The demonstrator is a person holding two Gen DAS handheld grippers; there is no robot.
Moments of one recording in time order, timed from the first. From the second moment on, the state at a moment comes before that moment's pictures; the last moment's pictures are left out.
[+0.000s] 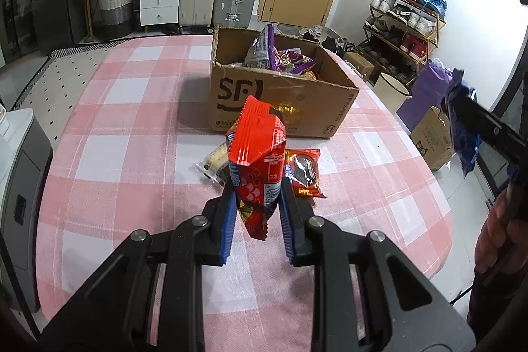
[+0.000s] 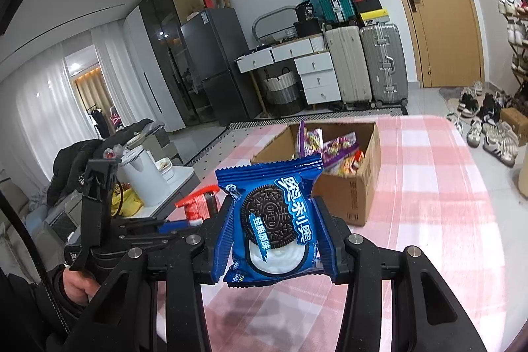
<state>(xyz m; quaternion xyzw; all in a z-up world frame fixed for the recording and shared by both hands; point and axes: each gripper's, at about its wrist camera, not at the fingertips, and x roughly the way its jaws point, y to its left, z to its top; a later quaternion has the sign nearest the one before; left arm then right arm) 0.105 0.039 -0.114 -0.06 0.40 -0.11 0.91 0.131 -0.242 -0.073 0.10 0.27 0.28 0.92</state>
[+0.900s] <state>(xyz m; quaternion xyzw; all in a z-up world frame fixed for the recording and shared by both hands) 0.240 0.014 -0.026 0.02 0.37 -0.15 0.92 0.267 -0.244 -0.044 0.10 0.27 0.27 0.92</state>
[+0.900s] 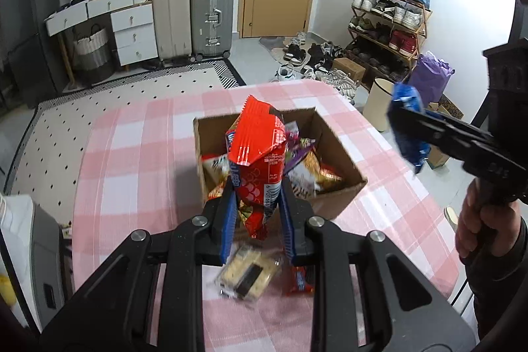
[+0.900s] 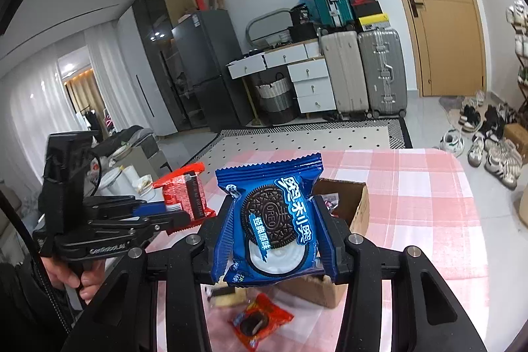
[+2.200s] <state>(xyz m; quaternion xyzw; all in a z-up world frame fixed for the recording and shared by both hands) 0.349 0.005 -0.062 0.04 0.41 -0.14 0.90 0.368 -0.225 -0.071 0.10 0.30 0.26 0.91</state>
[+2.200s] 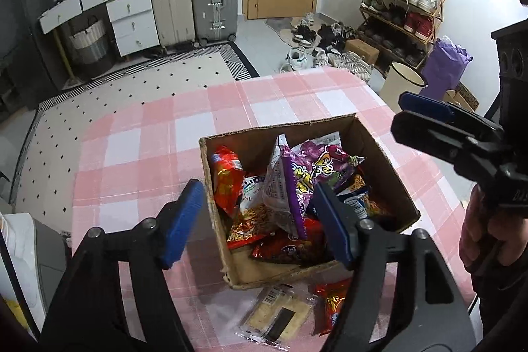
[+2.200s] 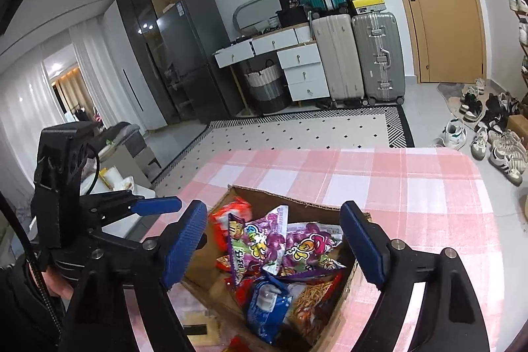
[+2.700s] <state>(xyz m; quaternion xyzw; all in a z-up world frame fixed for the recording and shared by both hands) 0.301 0.010 -0.029 0.03 0.38 -0.11 0.92 0.318 -0.235 -0.043 0.13 0.27 0.26 0.92</state>
